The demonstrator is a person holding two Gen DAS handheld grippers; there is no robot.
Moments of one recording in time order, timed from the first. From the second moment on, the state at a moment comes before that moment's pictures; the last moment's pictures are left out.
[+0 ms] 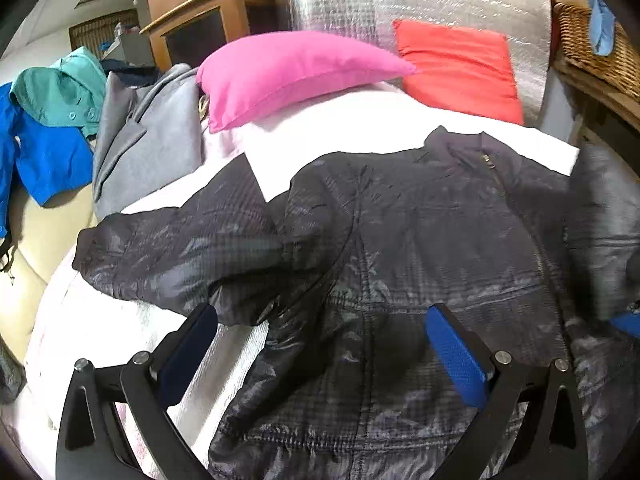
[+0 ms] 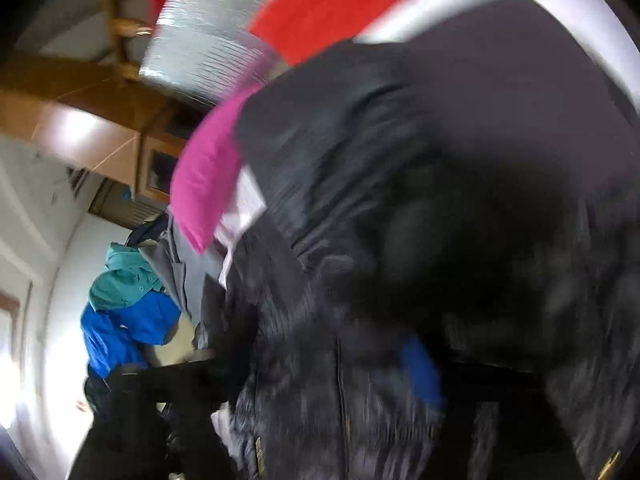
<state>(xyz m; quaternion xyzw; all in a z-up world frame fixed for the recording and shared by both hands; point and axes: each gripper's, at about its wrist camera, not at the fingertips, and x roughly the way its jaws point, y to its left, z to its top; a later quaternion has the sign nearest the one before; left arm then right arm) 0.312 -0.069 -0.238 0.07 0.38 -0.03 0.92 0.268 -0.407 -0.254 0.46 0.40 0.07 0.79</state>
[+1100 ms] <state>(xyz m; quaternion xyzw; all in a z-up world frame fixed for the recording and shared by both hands) 0.349 -0.299 -0.266 0.06 0.49 -0.18 0.85 0.213 -0.571 -0.273 0.55 0.34 -0.15 0.75</state>
